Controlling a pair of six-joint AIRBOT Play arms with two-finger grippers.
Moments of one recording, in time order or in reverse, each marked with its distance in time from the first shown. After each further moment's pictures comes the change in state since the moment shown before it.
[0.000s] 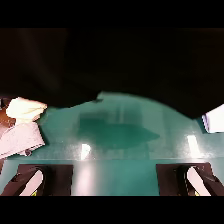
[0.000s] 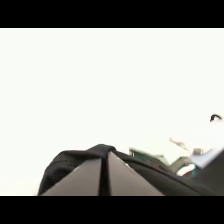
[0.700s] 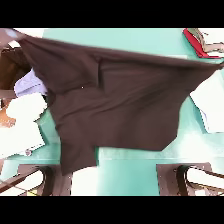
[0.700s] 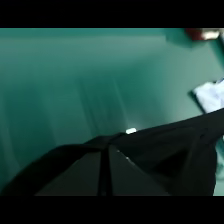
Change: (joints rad) left arm -0.028 -0.371 -0.473 0.132 -0.205 -0.019; right arm 0.100 -0.544 -0.246 -0.064 0.404 0.050
